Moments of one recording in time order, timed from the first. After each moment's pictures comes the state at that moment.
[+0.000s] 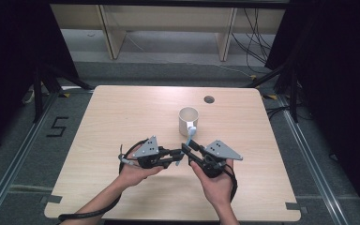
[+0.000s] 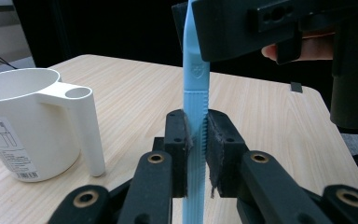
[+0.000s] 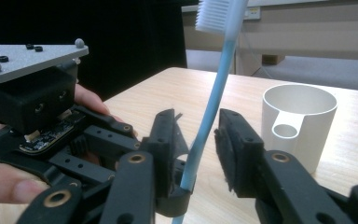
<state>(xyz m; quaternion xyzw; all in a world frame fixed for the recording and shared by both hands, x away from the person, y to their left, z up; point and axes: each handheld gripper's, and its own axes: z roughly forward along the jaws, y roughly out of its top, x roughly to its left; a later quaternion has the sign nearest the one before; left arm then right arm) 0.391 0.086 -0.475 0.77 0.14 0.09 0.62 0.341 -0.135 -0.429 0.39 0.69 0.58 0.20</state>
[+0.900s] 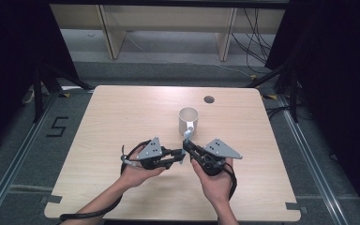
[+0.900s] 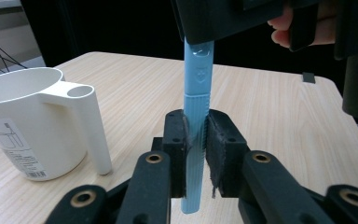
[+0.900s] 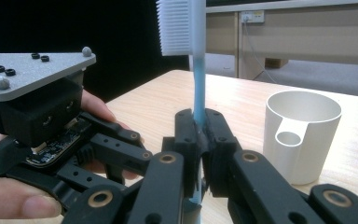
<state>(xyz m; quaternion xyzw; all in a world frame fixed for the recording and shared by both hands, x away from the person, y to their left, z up) 0.389 0.080 -0.476 0.78 0.14 0.12 0.60 0.343 -0.134 -0.427 0.37 0.69 0.58 0.20</state>
